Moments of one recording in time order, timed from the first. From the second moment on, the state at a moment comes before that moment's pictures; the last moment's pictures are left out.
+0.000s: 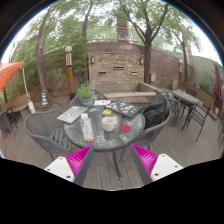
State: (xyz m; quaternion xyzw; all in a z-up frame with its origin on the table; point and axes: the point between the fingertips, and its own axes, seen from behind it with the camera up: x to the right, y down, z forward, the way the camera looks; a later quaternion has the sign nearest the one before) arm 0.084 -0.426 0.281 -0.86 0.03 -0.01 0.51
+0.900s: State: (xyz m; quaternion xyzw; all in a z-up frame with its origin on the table) arm -0.051 -0.241 0.148 -0.80 0.01 0.00 0.60
